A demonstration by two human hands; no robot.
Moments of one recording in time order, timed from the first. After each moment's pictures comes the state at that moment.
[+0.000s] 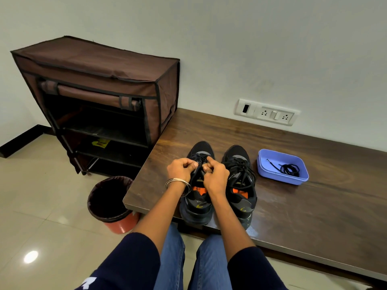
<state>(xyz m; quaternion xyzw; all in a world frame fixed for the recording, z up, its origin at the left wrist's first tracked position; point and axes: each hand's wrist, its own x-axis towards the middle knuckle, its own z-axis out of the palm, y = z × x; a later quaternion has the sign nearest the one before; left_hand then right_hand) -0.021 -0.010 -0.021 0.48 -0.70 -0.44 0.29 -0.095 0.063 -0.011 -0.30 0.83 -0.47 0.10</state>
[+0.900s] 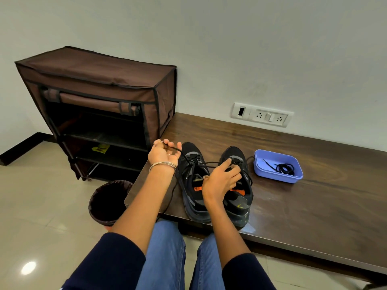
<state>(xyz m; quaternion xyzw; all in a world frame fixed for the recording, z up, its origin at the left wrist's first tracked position) -0.005 -0.035 0.053 0.28 -0.01 -0.82 0.49 -0.074 0.074 -0.007 -0.17 0.94 -0.30 -0.05</state>
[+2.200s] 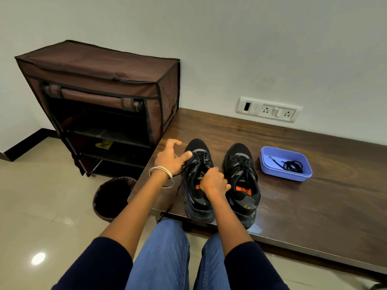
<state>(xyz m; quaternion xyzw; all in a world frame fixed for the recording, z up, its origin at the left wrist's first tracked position) 0.017 -0.042 0.017 0.45 -0.75 -0.45 0.22 -0.078 0.058 -0.004 -0.21 0.94 -0.18 0.21</state>
